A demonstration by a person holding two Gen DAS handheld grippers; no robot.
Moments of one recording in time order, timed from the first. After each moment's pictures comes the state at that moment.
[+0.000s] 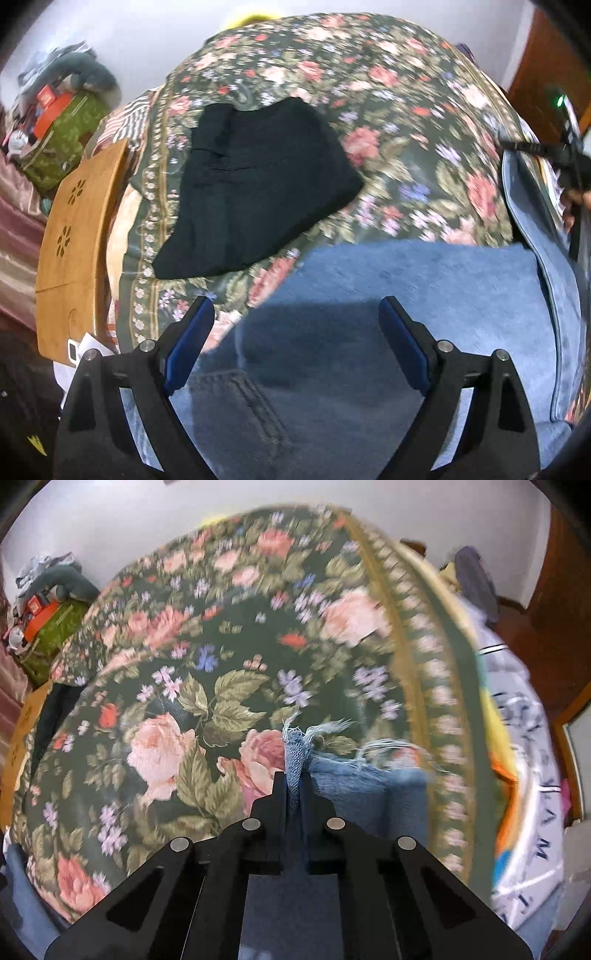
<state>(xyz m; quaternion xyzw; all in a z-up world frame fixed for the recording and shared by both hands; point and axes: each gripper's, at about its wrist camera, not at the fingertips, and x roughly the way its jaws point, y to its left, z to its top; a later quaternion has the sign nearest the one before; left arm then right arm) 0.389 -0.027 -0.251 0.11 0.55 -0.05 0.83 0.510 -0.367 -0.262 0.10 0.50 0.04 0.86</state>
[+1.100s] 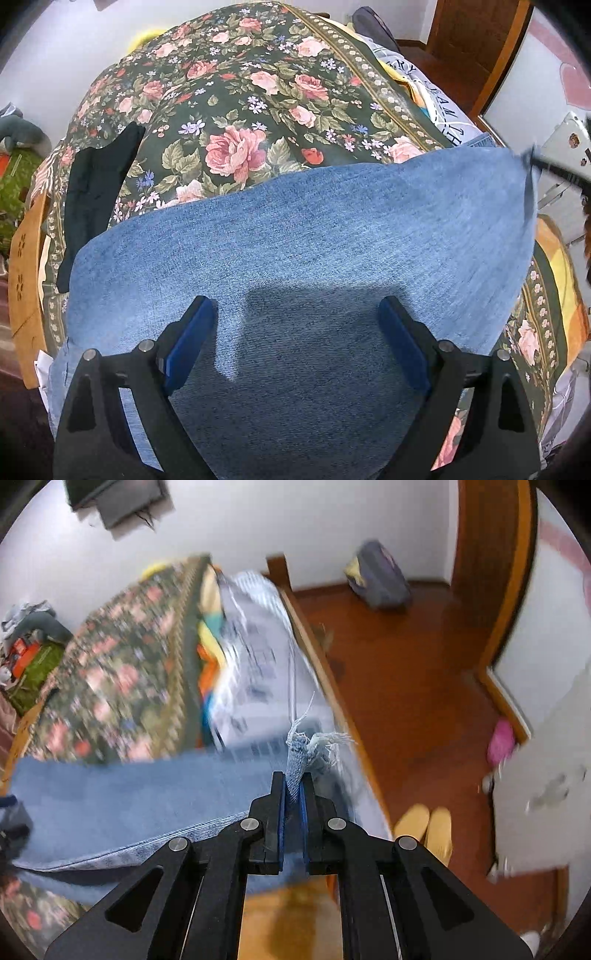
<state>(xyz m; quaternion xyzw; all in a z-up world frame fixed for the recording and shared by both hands) 0.300 -0.208 -0.264 0.16 0.56 -0.17 0.80 0.303 -0.559 -0.264 0.13 0.51 -0.06 0.85</state>
